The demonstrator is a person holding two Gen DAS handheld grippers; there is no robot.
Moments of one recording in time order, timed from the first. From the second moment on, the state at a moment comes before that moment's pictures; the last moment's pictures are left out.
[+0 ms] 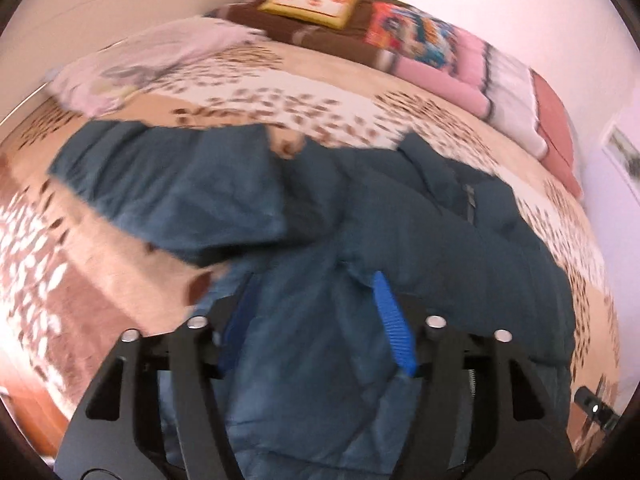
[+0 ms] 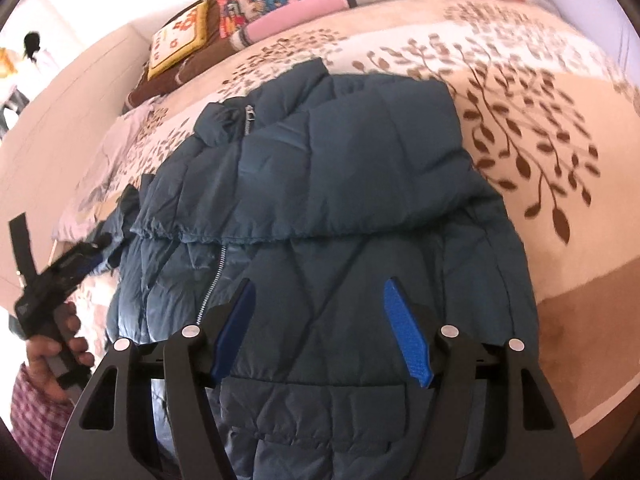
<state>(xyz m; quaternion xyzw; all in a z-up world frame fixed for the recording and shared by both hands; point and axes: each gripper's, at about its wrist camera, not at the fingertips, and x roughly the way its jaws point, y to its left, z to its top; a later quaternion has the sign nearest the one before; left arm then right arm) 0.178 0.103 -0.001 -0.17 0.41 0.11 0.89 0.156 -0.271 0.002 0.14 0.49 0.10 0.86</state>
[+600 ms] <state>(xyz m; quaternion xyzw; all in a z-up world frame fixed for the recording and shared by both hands) 0.153 0.318 -0.054 -0.42 0.34 0.26 0.80 0.193 -0.162 0.032 -0.01 0.46 0.16 0.87</state>
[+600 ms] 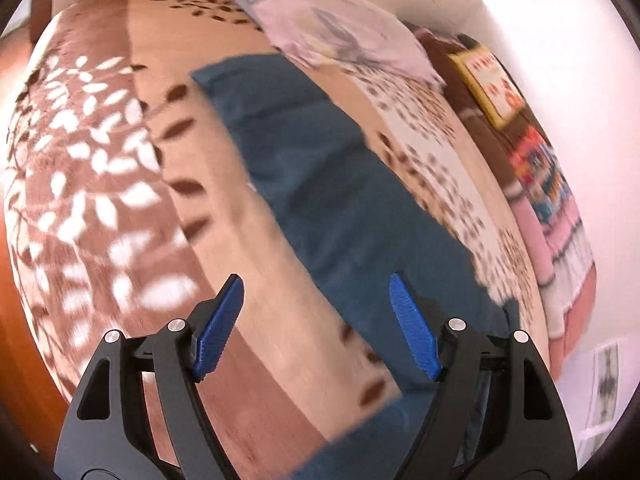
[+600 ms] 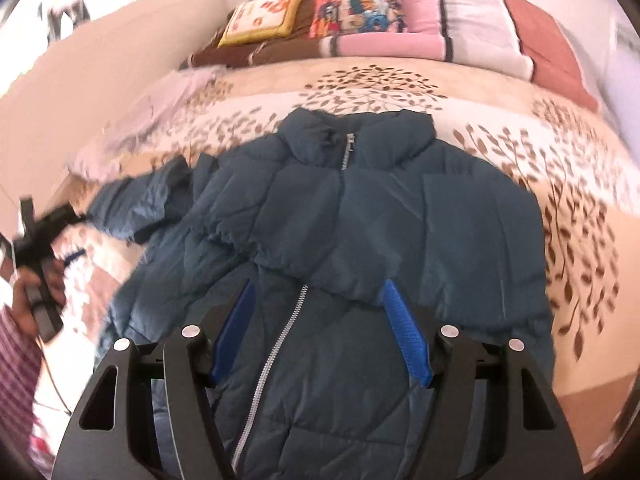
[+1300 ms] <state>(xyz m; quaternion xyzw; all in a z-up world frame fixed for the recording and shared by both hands) 0.196 0.412 -0.100 -0.49 0.33 0.30 0.75 0.204 -0.147 0.012 0.02 0.49 0.15 0.86</state>
